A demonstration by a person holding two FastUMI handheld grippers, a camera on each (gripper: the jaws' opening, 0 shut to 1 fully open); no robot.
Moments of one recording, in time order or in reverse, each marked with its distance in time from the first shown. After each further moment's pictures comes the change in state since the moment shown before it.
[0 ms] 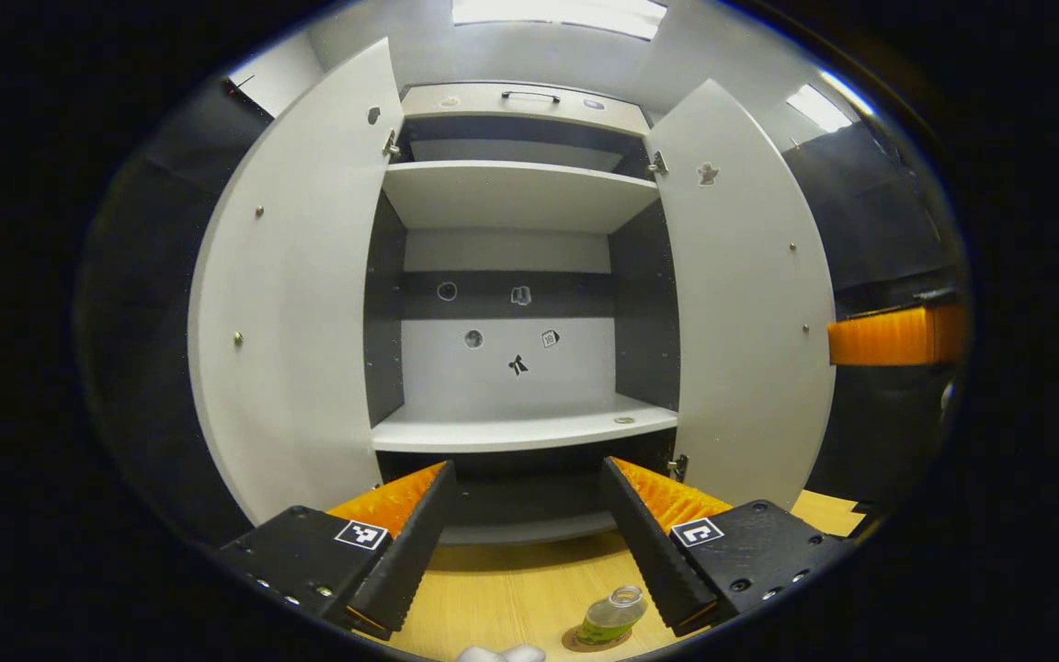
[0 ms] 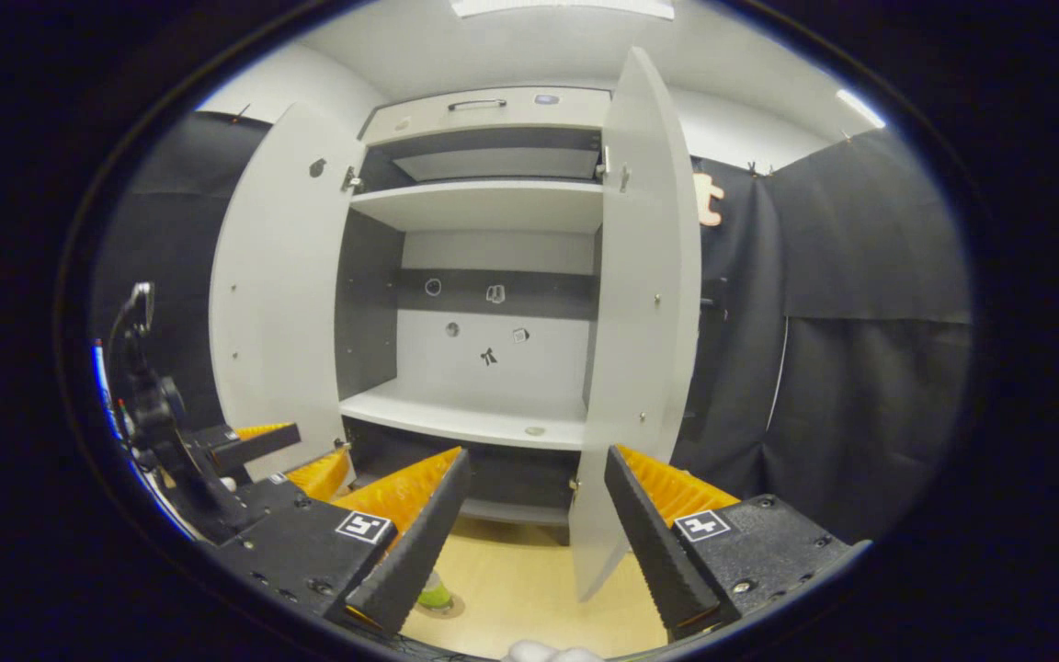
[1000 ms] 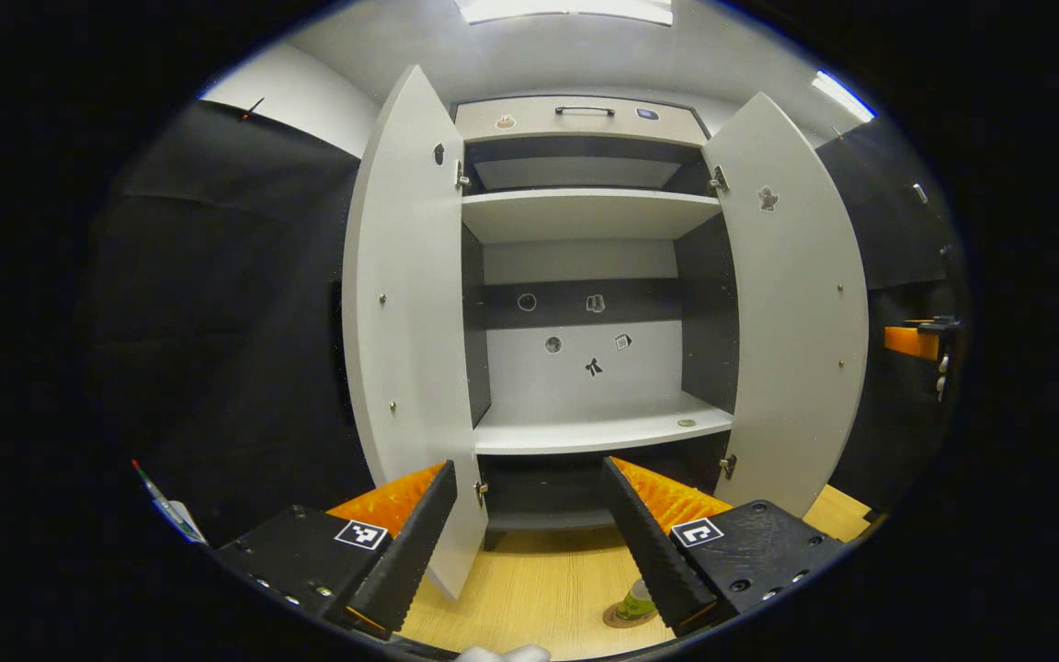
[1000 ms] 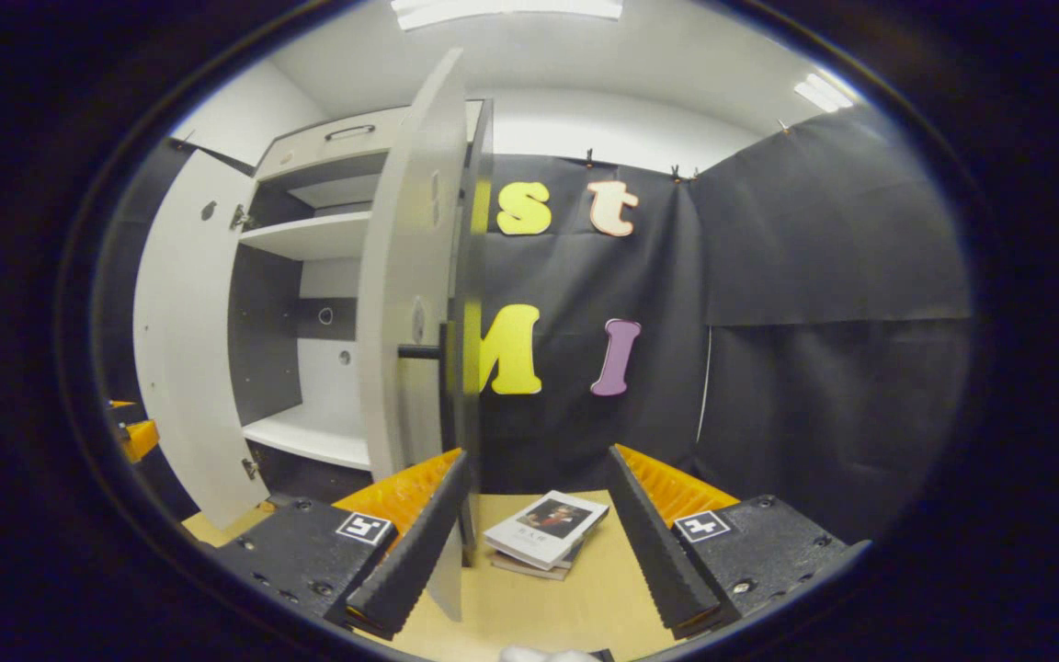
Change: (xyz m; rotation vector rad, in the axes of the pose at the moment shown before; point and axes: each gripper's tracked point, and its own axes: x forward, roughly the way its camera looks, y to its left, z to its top) left arm -0.073 0.029 0.042 0.044 0.083 0.221; right arm 0.019 -0.190 0.042 0.051 -0.046 -0.162
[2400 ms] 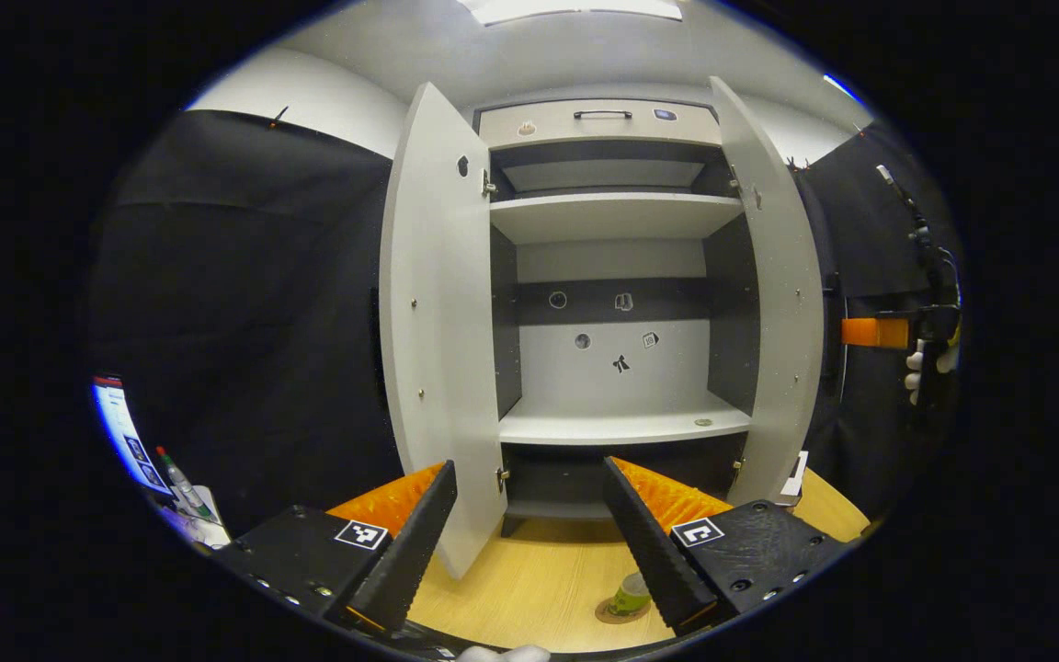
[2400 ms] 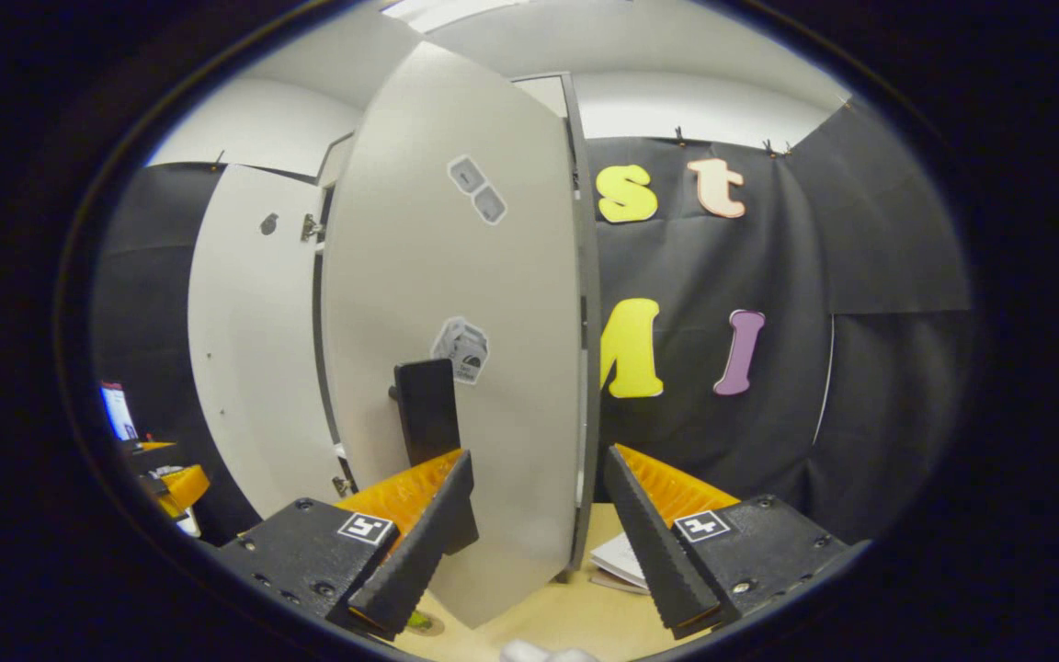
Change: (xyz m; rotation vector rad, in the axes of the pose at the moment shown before) left arm -0.033 0.002 0.000 -0.026 0.028 0.133; right arm 0.048 0.136 0.011 0.018 0.055 0.347
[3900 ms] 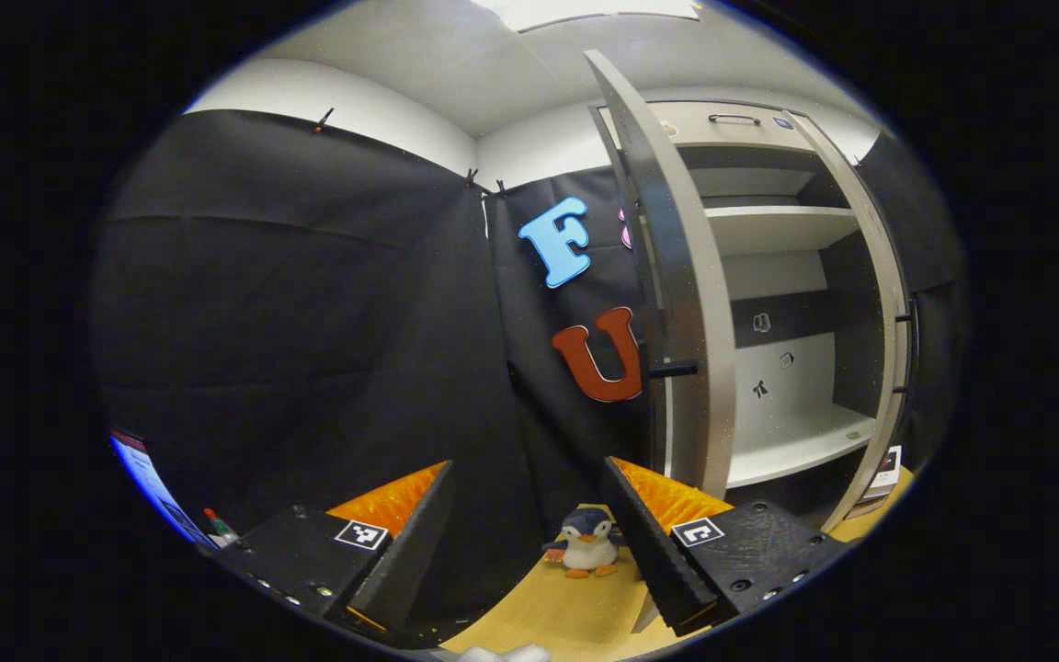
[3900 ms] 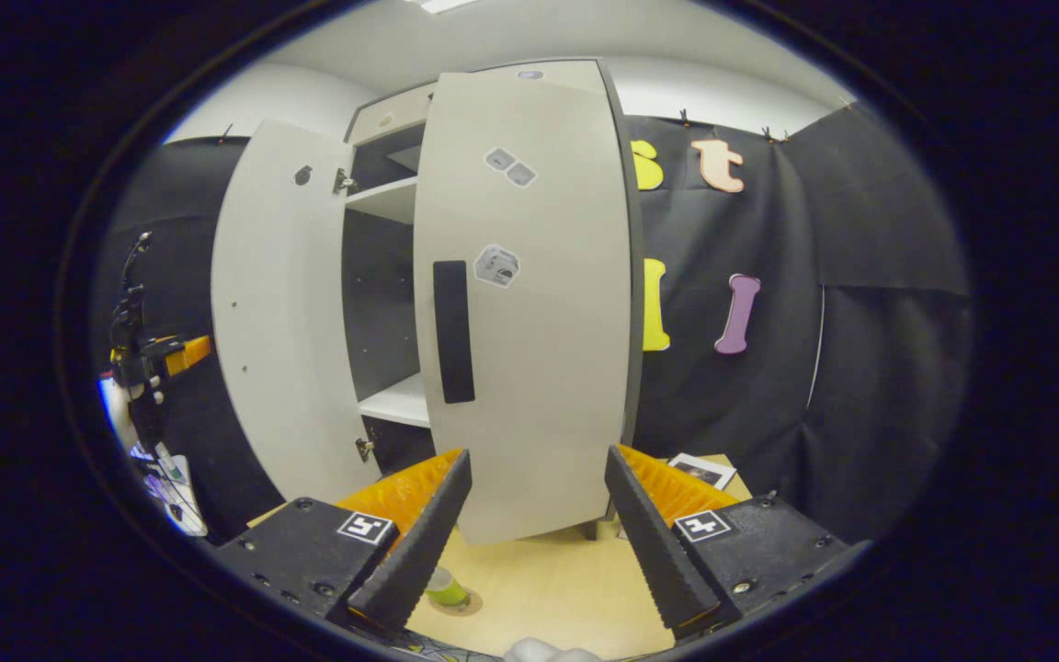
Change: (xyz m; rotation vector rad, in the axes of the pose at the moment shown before) left arm 0.112 0.242 0.057 0.047 -0.081 0.182; right arm -0.049 0.060 -0.070 0.006 0.102 -0.078
